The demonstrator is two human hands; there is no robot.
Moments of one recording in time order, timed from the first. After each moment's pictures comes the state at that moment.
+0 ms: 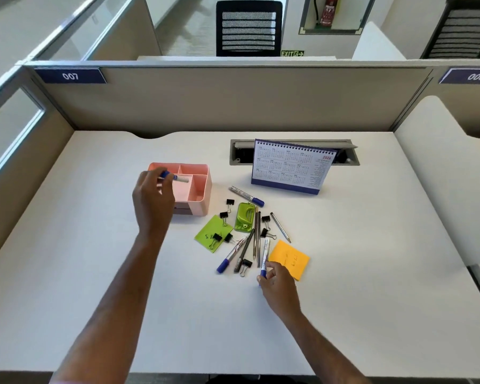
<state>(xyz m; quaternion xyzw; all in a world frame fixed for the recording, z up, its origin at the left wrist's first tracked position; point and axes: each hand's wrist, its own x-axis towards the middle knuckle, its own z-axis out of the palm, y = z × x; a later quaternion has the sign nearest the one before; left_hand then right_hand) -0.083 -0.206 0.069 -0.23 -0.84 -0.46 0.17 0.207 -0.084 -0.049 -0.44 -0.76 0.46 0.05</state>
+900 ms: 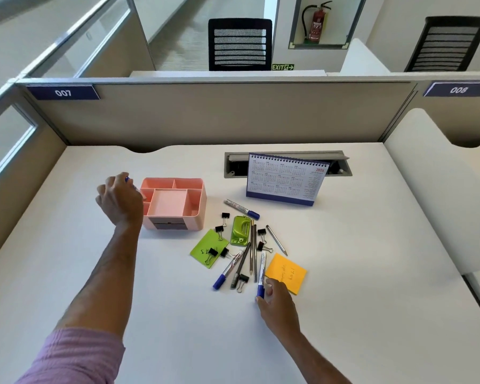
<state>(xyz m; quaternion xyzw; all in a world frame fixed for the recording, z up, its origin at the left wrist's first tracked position) -0.180 -0.212 0.045 -0.08 -0.94 -0.27 0.19 0.214 -0.087 -0.064 -0.45 -0.80 0.40 0.02</state>
